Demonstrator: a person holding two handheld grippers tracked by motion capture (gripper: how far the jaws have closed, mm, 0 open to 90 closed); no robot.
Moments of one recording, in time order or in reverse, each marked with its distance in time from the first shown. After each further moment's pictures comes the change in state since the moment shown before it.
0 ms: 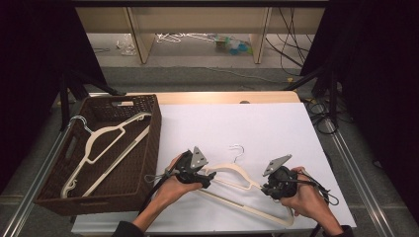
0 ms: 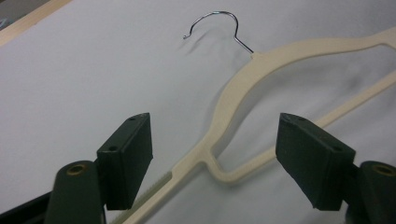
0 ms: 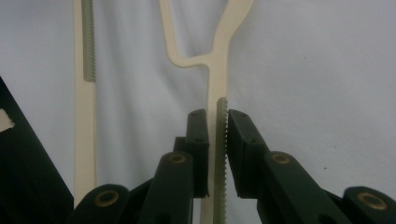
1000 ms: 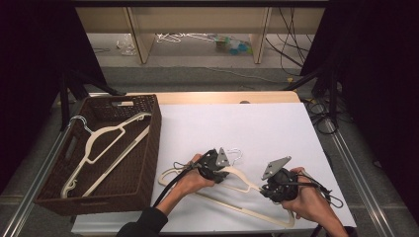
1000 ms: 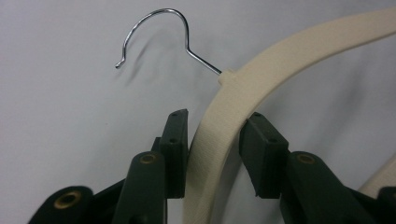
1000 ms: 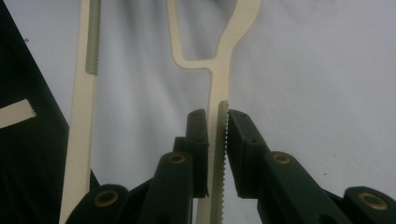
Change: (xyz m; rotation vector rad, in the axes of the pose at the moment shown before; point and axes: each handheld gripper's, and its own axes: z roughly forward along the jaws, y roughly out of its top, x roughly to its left) left arm -0.013 0.022 0.047 0.114 -0.138 0.197; right arm 0.013 0.005 -0.015 -0.008 0.004 -0.072
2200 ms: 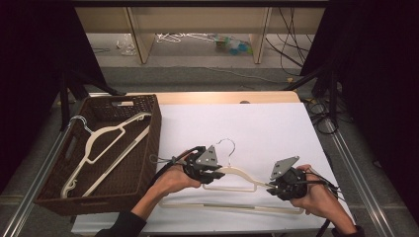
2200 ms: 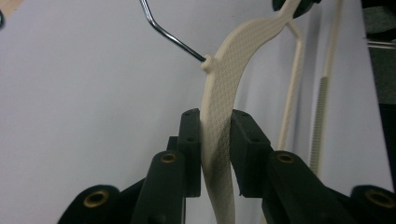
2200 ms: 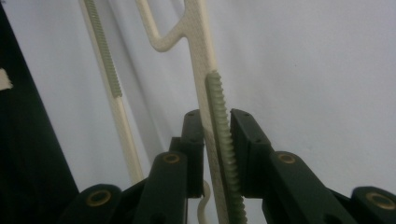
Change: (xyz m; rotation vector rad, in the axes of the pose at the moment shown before) left arm -0.001 0.008 -0.074 -0.122 -0.180 0.057; right arm -0.020 -0.017 0.000 -0.016 -0.002 -0.092
